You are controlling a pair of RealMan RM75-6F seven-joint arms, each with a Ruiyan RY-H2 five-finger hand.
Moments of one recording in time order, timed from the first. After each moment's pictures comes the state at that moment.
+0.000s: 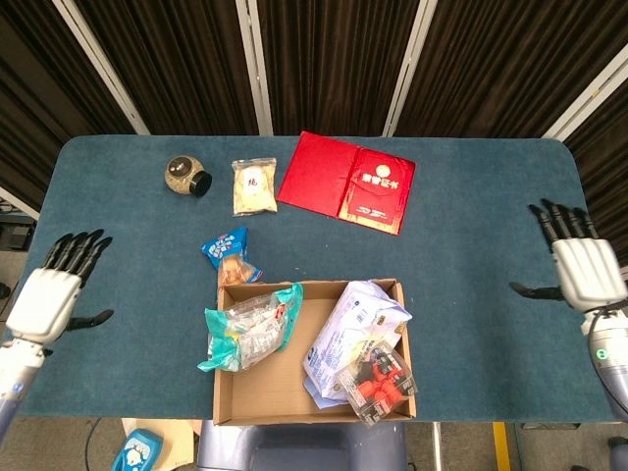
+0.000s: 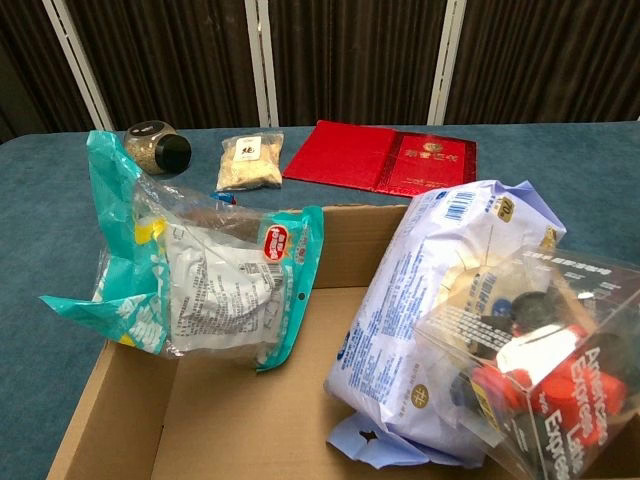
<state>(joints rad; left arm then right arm) -0.32 -1.04 -0.10 -1.70 1.53 1.27 0.07 0.41 -0.85 0.18 -1.79 -1.16 1.19 -0.15</state>
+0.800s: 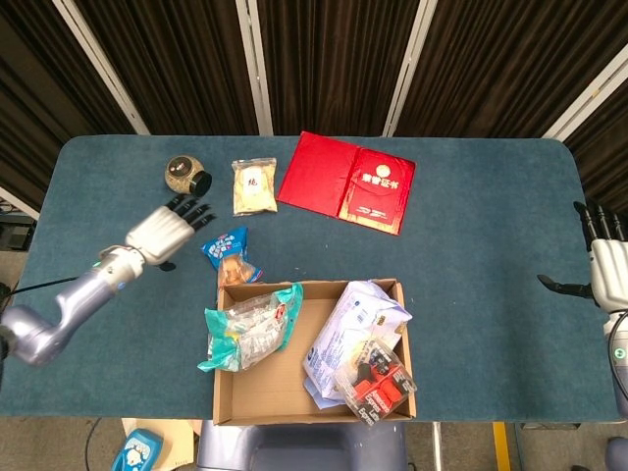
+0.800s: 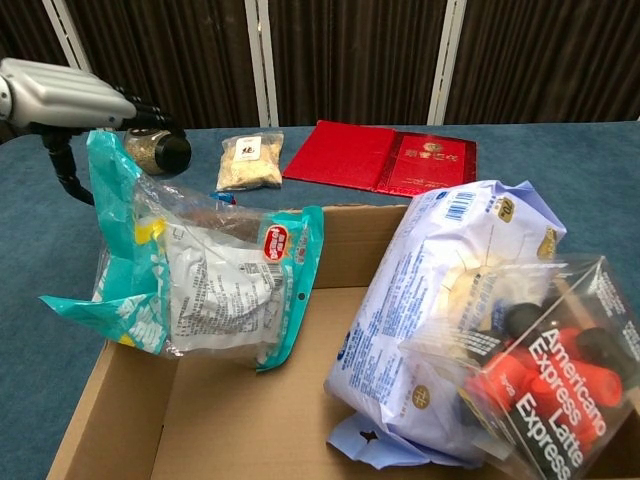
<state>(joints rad) -0.87 -1.21 -0.16 -1.32 1.49 0.54 0.19 0.37 -0.91 0.21 -1.72 -1.05 1.23 -0.16</state>
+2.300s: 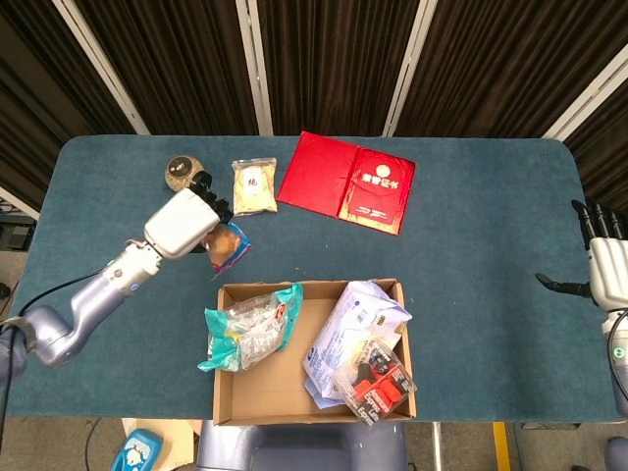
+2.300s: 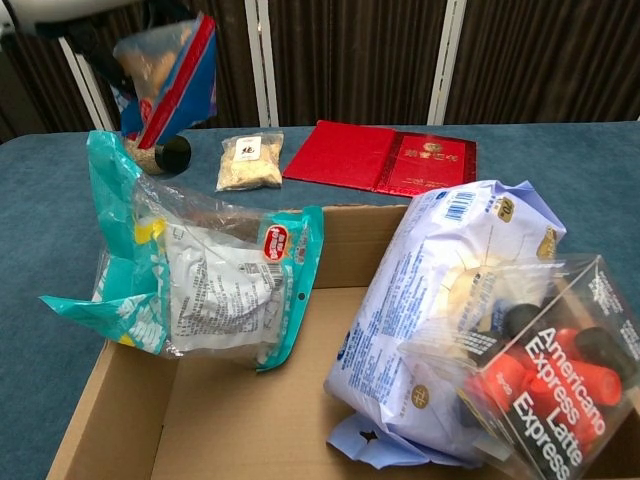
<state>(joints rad) -0.87 -1.25 -0.13 -1.33 1.64 1.11 0.02 0.36 -0.91 0.23 -1.73 -1.07 1.23 -0.16</state>
